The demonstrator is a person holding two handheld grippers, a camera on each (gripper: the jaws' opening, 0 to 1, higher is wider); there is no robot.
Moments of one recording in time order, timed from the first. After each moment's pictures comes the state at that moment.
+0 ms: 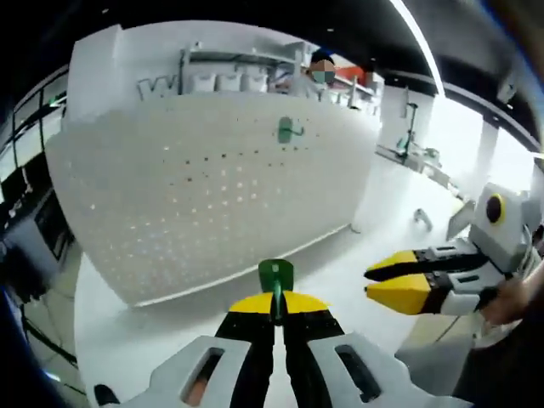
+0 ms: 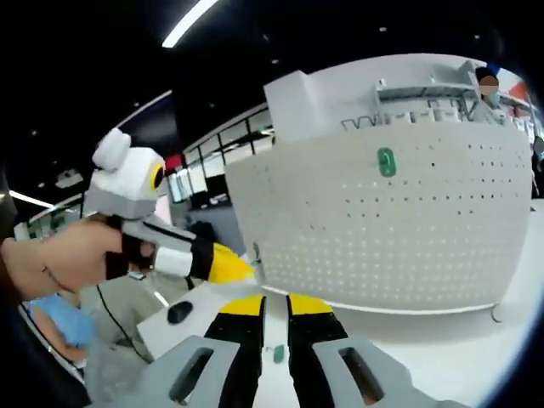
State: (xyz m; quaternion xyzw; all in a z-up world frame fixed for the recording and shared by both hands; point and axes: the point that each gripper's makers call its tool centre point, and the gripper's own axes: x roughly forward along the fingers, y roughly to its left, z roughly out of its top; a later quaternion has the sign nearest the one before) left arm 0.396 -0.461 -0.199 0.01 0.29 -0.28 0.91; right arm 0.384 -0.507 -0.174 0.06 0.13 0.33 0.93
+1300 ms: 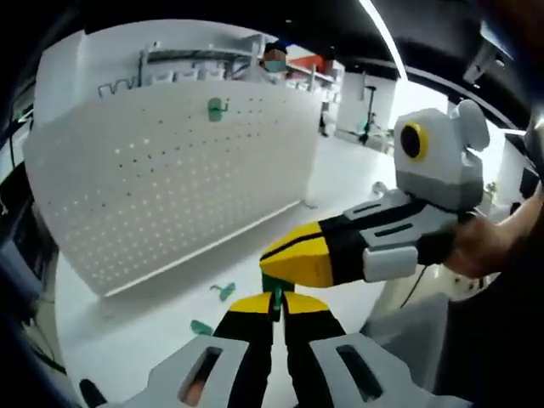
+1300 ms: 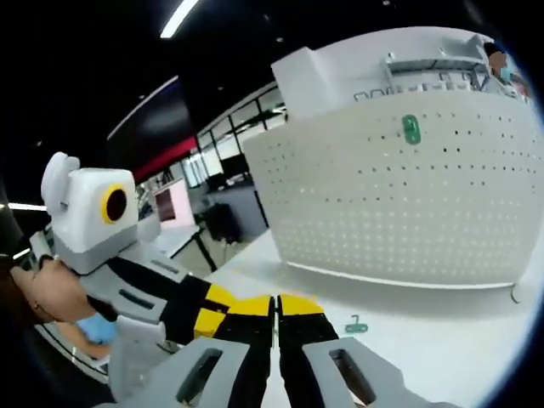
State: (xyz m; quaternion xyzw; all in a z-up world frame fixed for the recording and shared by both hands) left arm 0.339 -0.480 -0.214 0.05 0.29 -0.36 0.89; right arm 0.360 -0.483 -0.193 0.07 0.19 0.37 0.91
